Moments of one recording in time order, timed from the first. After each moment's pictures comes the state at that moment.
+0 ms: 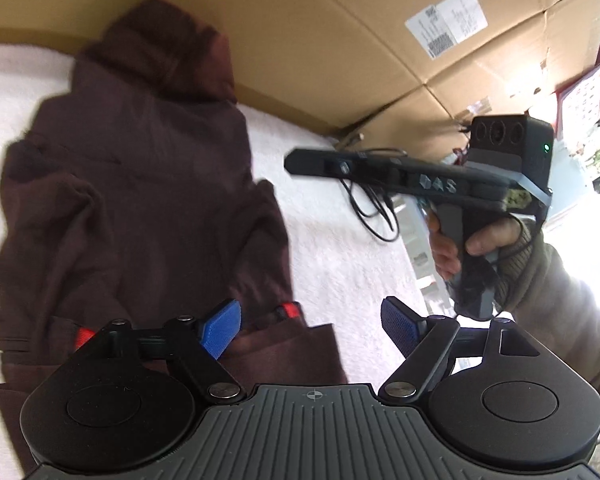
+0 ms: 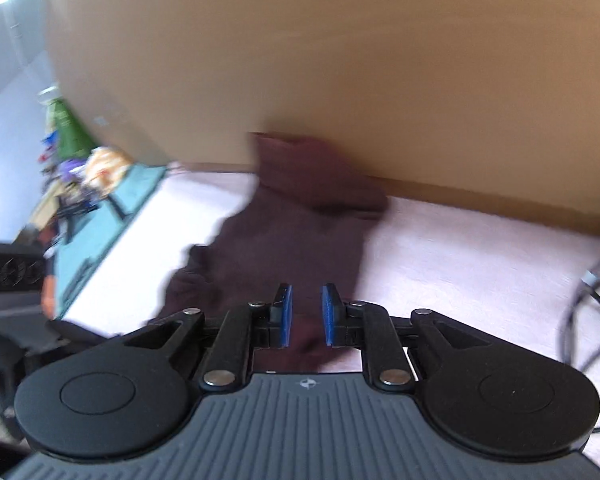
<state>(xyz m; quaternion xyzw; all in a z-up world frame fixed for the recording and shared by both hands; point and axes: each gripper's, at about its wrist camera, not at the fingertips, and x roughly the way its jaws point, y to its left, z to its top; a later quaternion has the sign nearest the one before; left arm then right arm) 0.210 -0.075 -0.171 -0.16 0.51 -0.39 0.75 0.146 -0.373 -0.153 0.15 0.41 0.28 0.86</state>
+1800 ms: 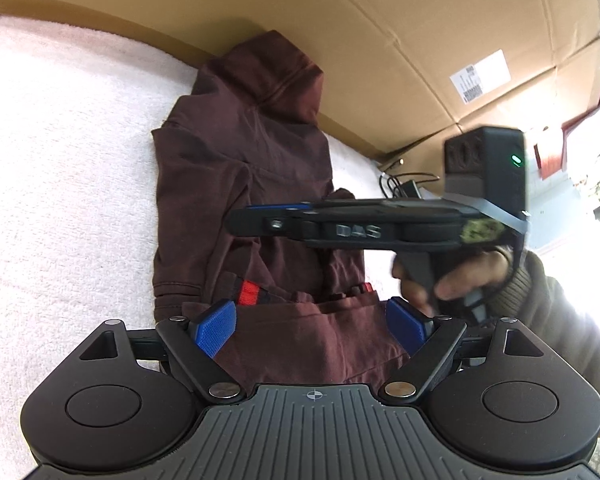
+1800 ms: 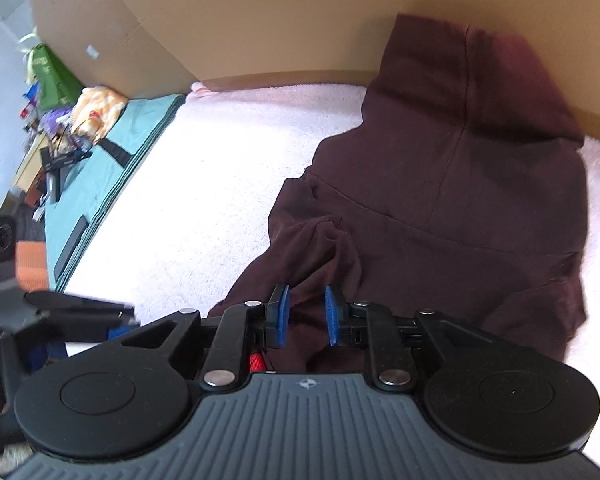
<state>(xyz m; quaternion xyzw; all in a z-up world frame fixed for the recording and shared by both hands) 0.210 0.027 -0.171 -0.20 0.50 -0.37 0.75 0.165 -0.218 -0.188 0.12 0.51 0.23 0.82</state>
